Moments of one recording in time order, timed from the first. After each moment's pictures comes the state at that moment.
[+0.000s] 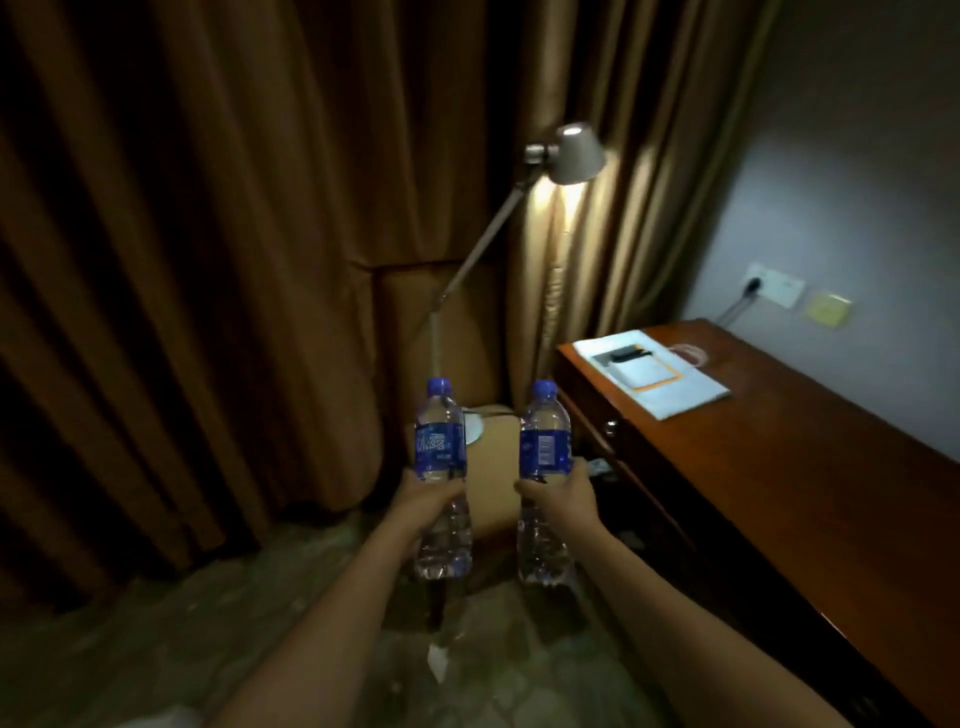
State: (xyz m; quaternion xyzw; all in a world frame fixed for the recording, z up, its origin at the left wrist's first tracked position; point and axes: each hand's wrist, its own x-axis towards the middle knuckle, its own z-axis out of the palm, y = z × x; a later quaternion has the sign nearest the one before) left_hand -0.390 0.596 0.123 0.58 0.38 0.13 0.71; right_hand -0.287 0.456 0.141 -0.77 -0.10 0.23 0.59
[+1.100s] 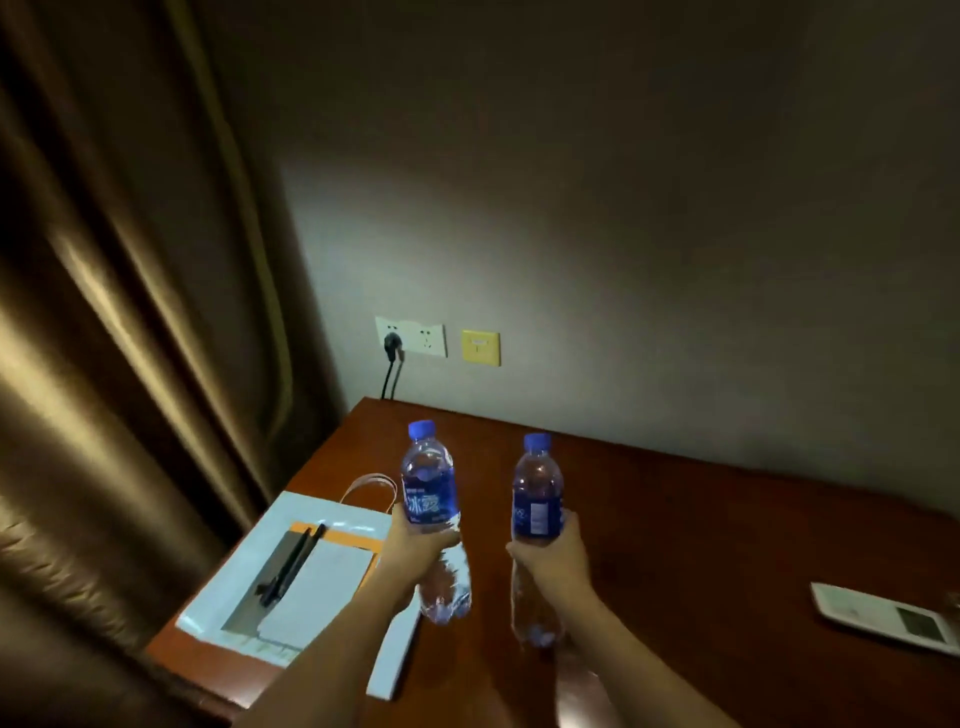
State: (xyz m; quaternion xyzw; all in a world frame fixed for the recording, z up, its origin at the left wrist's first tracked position) left_hand 0.307 0.449 0.110 0.76 0.10 -0.13 0.63; right_hand 0.259 0.281 0.095 -0.72 0.22 -0.02 0.66
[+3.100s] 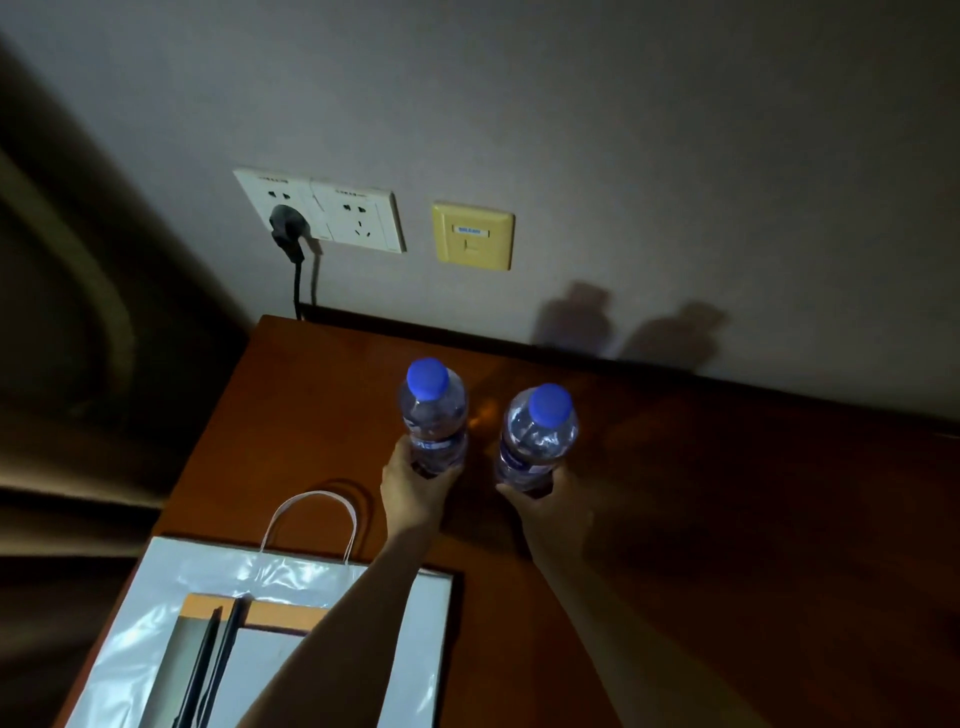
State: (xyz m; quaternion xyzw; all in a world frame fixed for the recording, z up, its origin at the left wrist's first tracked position) left_hand 0.563 0.418 -0.077 0.85 0.09 -0.11 0.51; right_hand 0.489 0.277 -0.072 -0.80 0.36 0.00 0.47
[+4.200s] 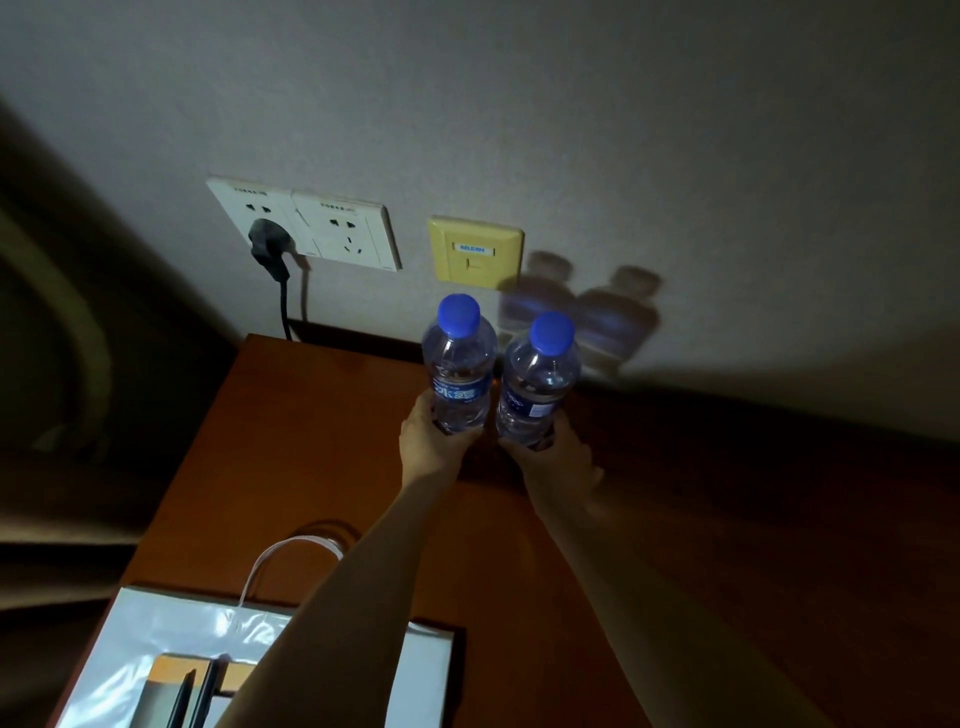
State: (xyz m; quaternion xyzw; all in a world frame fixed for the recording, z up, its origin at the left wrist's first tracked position) left_hand 0.647 0.371 -0.067 0.86 0.06 -0.14 0.48; right_hand 0.585 0.247 -0.075 -0.83 0.37 0.02 0.41
